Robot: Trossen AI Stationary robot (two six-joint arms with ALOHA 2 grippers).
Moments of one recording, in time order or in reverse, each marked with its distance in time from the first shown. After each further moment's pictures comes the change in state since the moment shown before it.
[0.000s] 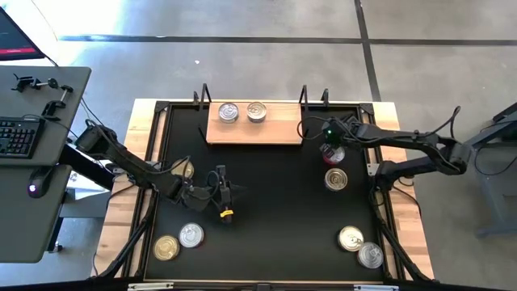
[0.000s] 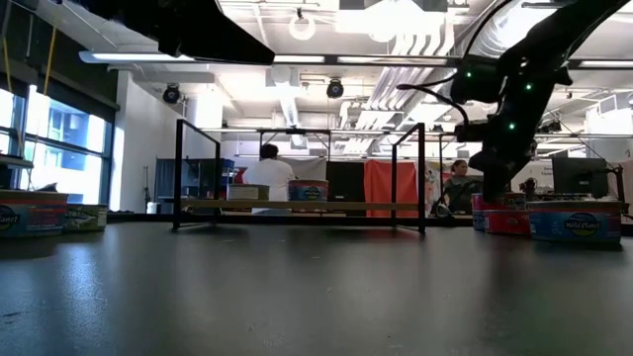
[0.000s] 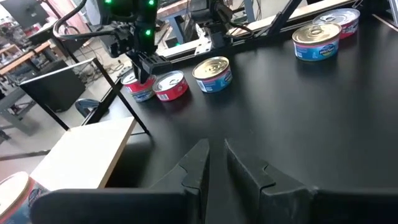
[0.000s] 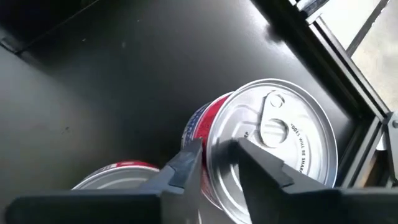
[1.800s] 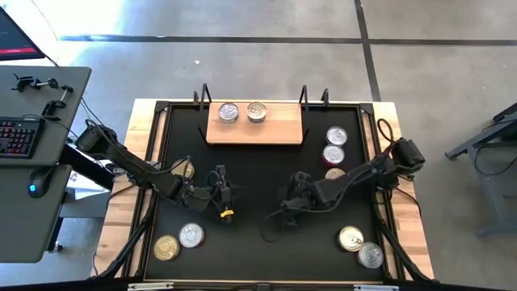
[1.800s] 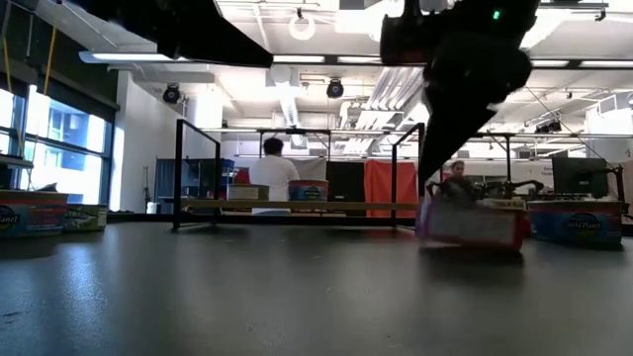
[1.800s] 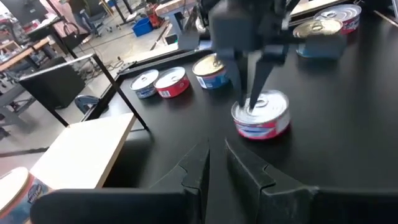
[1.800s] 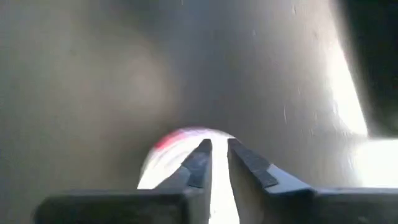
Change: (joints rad) left arm 0.001 0.000 0.000 -0.020 -0.001 -0.018; right arm 0.927 0.560 0.646 -0.236 -0.058 0.478
